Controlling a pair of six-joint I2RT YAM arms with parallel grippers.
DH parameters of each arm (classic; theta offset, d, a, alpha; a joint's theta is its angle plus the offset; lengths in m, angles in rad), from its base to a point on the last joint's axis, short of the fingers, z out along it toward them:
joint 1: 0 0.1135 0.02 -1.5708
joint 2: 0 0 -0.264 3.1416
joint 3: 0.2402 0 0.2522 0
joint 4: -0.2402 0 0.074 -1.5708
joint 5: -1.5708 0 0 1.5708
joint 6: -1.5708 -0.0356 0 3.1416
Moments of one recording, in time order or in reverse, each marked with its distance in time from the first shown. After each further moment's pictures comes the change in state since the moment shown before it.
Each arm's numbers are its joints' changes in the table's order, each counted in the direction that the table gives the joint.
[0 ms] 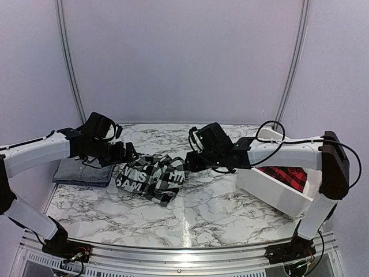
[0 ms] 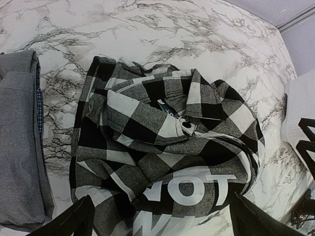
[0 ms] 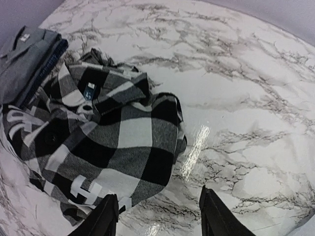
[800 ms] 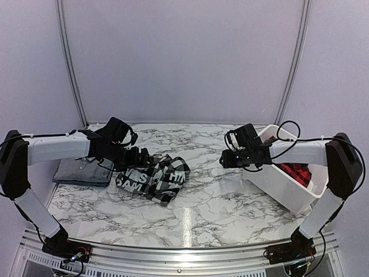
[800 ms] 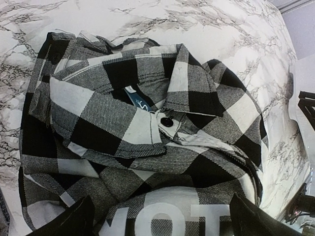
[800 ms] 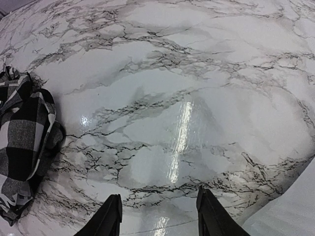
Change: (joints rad) left arm -0.068 0.208 0.053 0.077 -0.057 0.065; right arm -0.347 -0.070 -0.239 0.031 0.135 0.002
